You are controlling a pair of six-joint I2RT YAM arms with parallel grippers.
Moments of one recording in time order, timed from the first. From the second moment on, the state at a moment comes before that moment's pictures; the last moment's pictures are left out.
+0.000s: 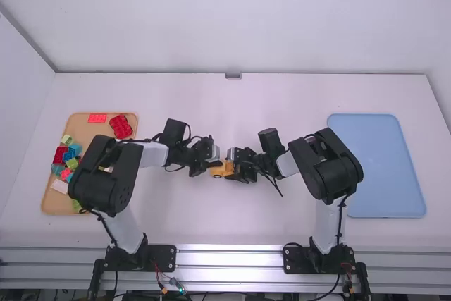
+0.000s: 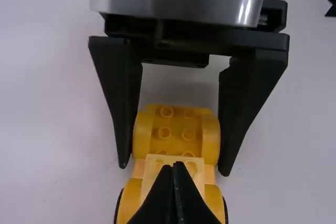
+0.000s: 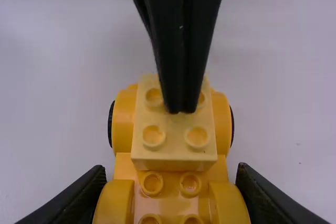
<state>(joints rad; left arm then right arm) -0.20 1.83 0.75 -0.04 0.96 1.04 0.42 2.05 0.70 0.42 -0.91 -0.88</state>
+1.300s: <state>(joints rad) -0.22 1.79 0.78 -0.17 0.85 1.04 0.42 2.05 0.70 0.42 -0.90 -0.88</state>
